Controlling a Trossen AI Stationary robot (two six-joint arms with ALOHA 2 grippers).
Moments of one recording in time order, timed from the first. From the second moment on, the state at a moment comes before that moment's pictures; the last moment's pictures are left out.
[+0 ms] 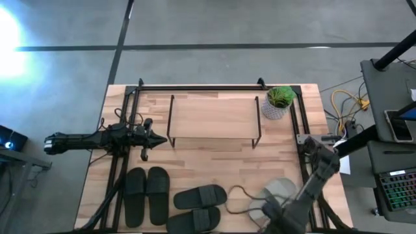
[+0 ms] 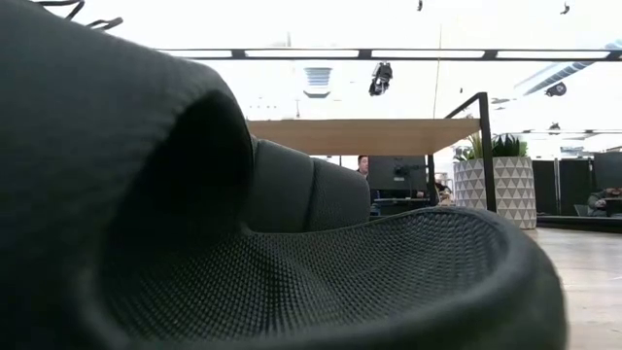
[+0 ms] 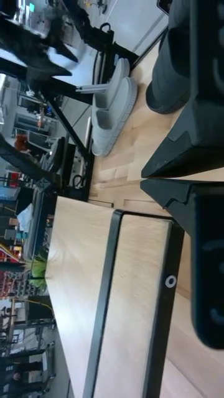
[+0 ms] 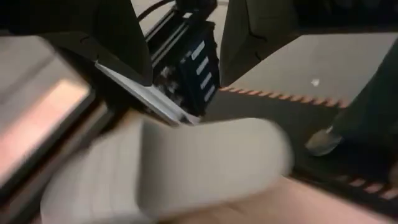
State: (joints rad) left arm 0.06 0.16 0.01 0.04 0.05 -0.15; right arm 0.90 2.10 2.03 -1.57 -0.34 1.96
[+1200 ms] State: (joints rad) left arm 0.06 0.16 0.01 0.04 0.05 -0.15; right arm 1.01 2.16 1.63 -1.57 -0.34 2.00
